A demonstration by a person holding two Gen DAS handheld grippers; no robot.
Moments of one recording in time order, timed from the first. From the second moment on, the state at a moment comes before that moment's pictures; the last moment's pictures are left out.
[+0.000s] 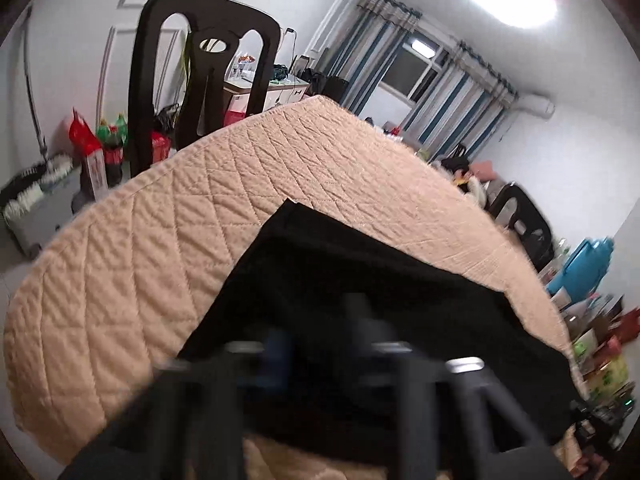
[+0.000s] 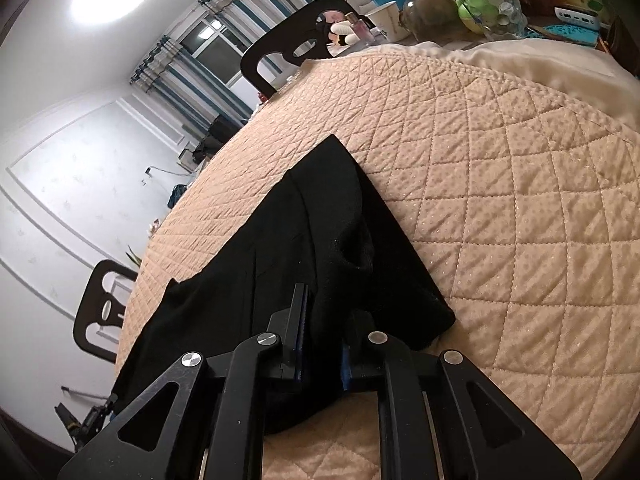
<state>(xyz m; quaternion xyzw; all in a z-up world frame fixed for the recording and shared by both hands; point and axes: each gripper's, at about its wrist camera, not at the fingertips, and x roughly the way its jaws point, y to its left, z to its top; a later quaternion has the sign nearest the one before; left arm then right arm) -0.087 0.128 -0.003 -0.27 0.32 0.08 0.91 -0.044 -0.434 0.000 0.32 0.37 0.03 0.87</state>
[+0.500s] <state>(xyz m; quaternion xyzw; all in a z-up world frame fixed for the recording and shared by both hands) -0.117 0.136 -0.002 -0.27 0.37 0.09 0.89 -0.054 -0.446 -0.003 0.32 0.39 0.03 0.86</state>
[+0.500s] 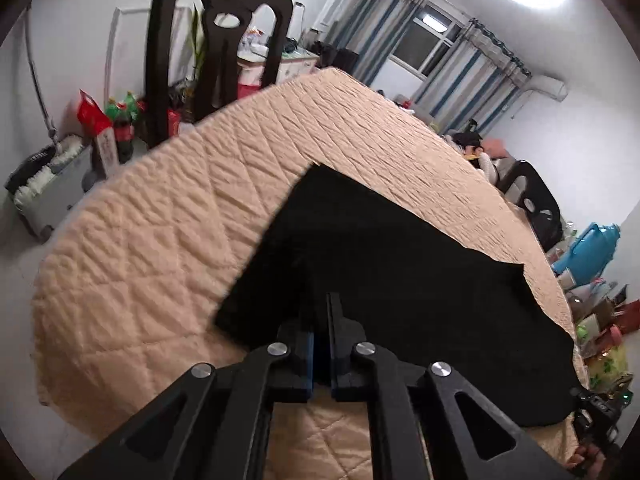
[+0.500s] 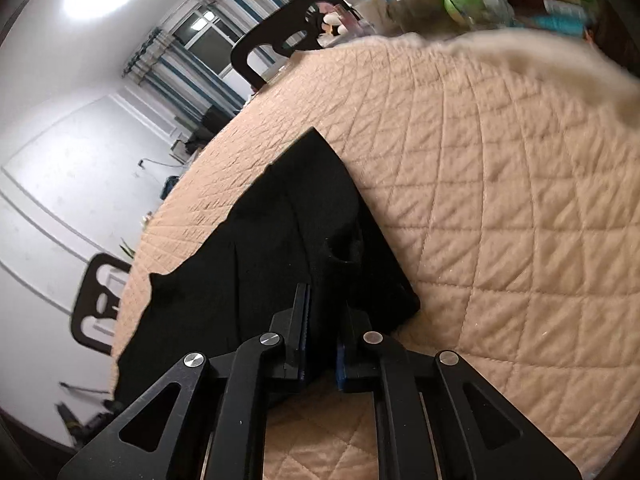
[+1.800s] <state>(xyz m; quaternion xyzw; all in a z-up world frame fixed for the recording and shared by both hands) -0.027 0.109 0.019 -0.14 0.35 0.09 0.92 0.037 -0.397 0.035 0.06 0.39 -0.01 0.92</state>
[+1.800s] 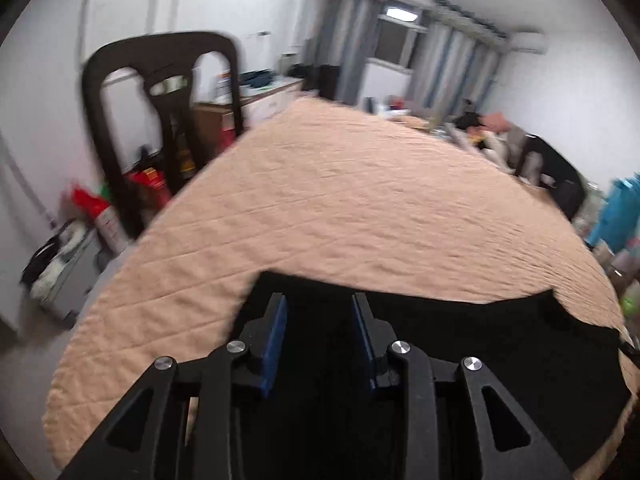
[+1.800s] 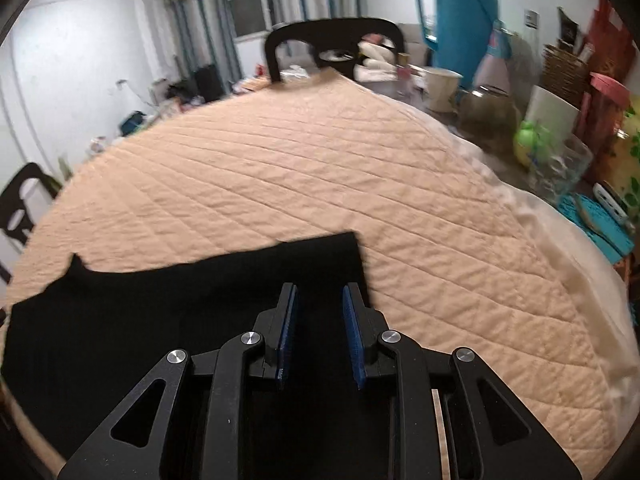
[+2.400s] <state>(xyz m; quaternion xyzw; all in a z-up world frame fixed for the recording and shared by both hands) -0.043 0.109 -0.003 -0.12 0.39 0.10 0.91 0.020 -0.354 0.034 0.04 0.38 0.04 0.92</state>
